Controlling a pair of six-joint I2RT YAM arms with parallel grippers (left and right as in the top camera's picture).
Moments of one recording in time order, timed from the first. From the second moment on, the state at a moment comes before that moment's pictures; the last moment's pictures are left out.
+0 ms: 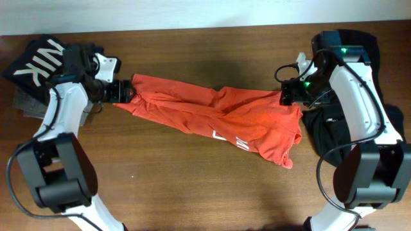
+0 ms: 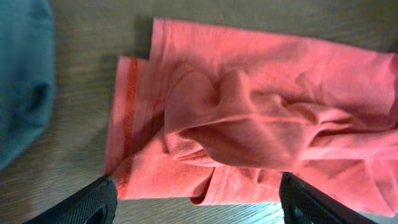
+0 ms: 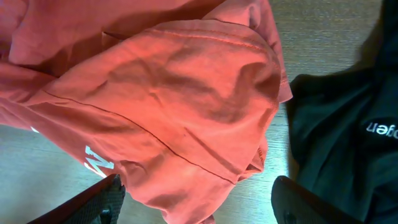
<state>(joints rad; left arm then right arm) 0.19 1.98 1.50 -0.71 0.41 0.29 -0.05 1.87 1.66 -1.26 -0.18 -0.04</state>
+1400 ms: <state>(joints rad) 0.09 2.17 1.50 -0.57 0.42 0.32 -0.04 1.87 1.66 -1.26 -0.19 -0.05</state>
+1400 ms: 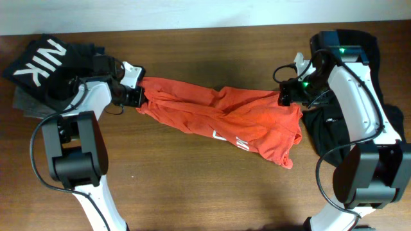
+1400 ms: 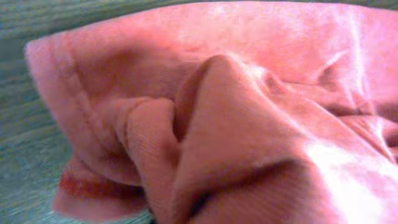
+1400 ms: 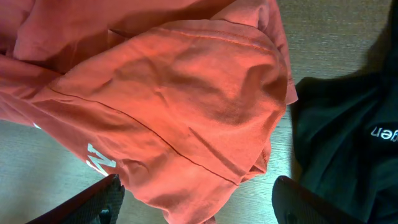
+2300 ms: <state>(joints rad) 0.23 1.93 1.50 -0.74 0.40 0.20 0.01 1.86 1.28 -0.92 -0.49 0.02</state>
